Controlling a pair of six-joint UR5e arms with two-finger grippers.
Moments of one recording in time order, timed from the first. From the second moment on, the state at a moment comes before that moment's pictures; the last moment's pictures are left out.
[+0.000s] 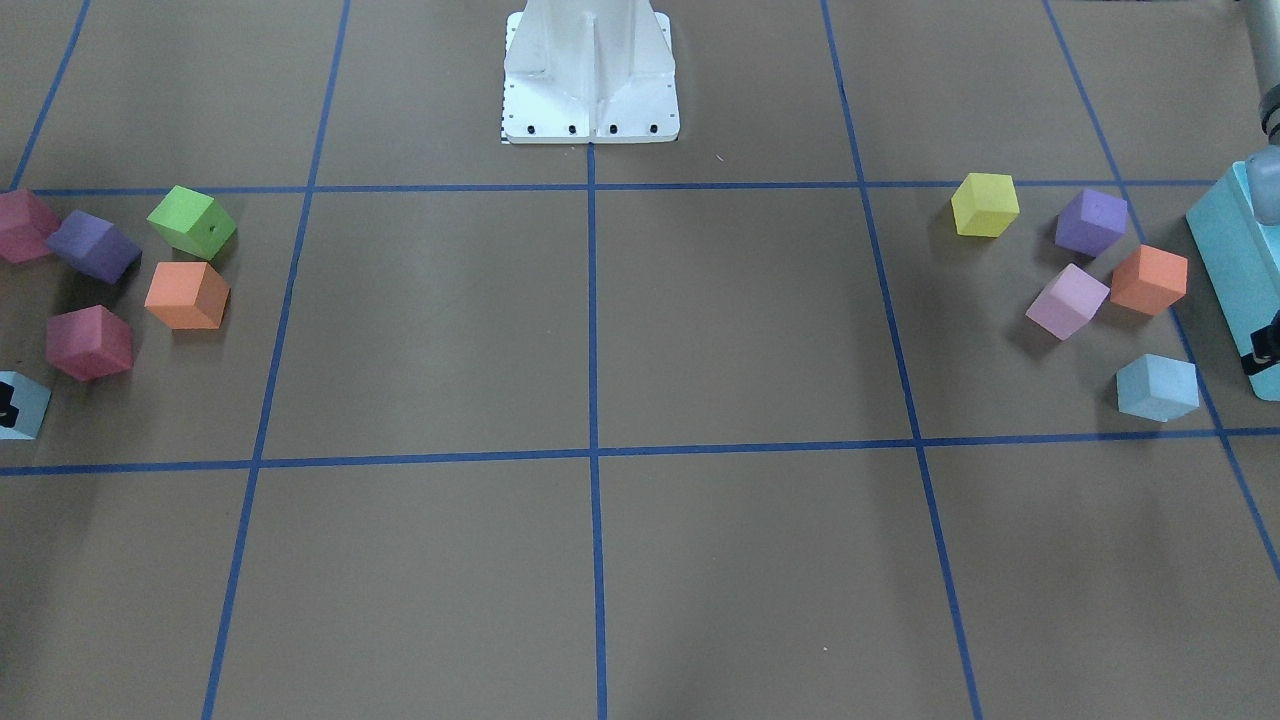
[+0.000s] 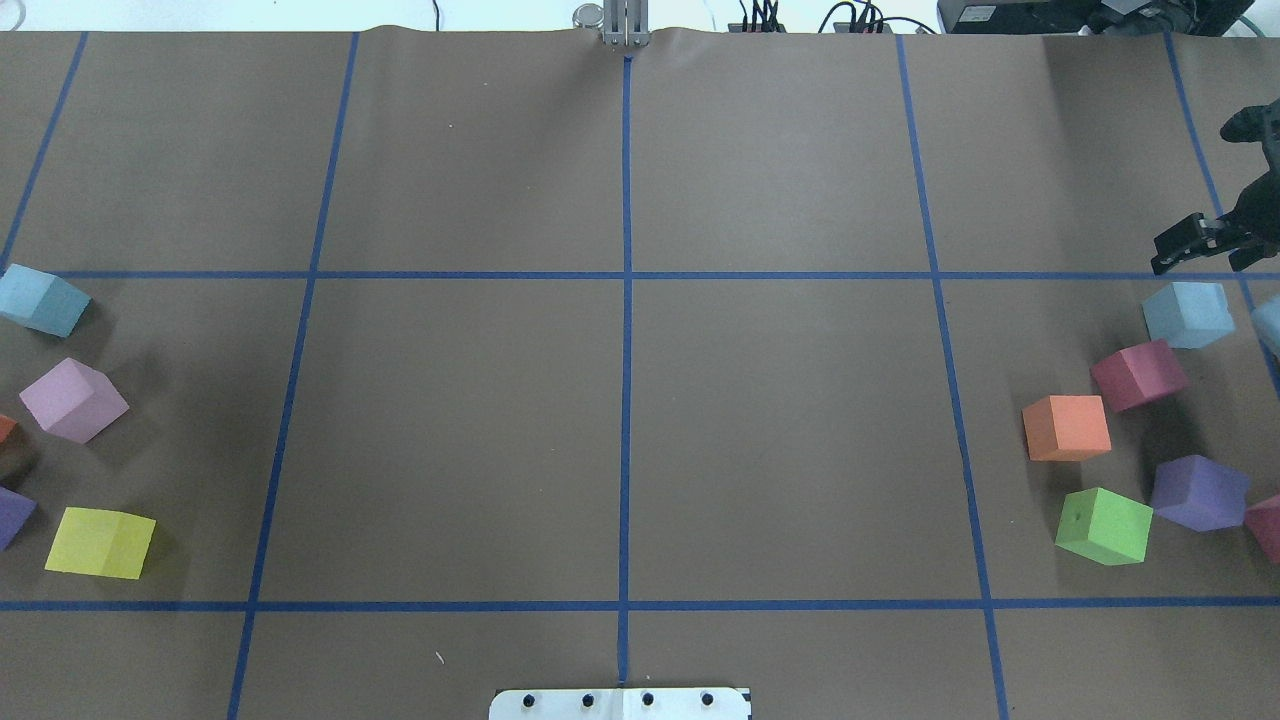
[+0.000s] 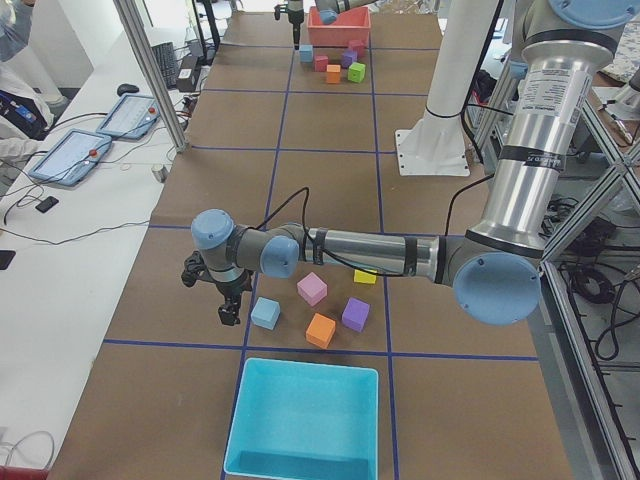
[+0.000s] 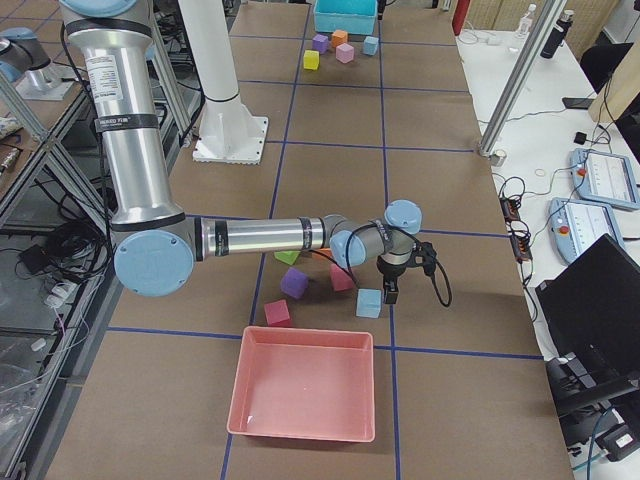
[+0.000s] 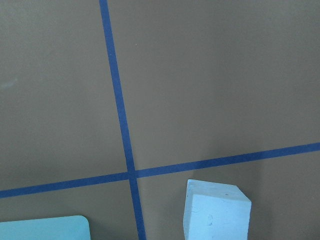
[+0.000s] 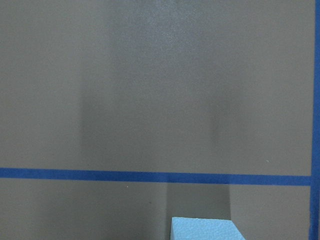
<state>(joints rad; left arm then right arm) -1.39 -1.78 -1.41 -1.69 -2.31 -0.08 1.21 -1.43 1.45 -1.25 2.23 0.45</state>
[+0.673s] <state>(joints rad) -1.39 -1.78 -1.41 -1.69 -2.31 -0.09 1.20 -1.46 1.41 -1.16 2.22 0.46</state>
